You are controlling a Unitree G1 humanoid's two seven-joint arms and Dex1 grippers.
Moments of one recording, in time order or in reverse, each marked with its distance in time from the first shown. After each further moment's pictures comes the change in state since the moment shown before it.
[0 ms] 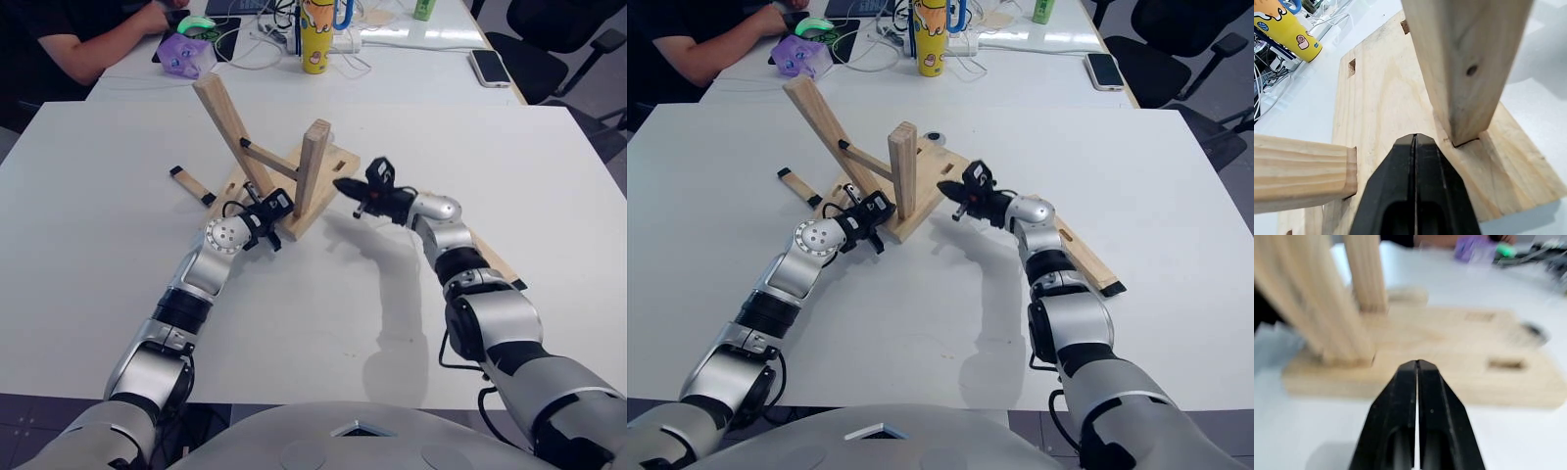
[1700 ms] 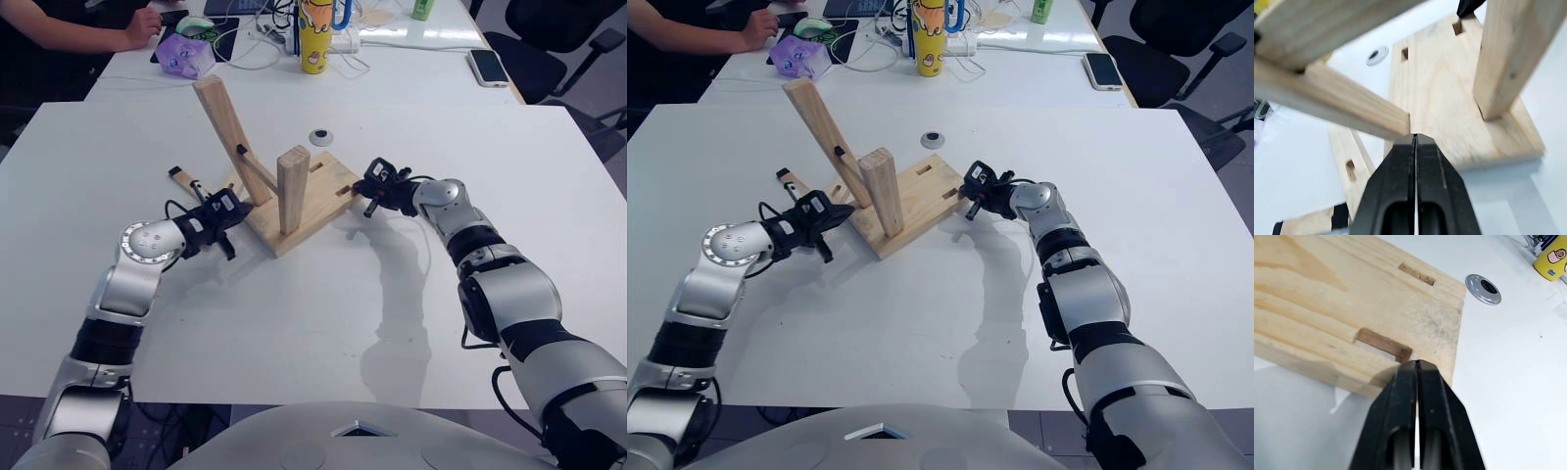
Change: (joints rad) left arm 0.228 0.320 0.208 -0.399 -0.243 0.060 -0.282; right arm -0.109 -0.106 0.192 0.179 -0.297 0.044 -0.165
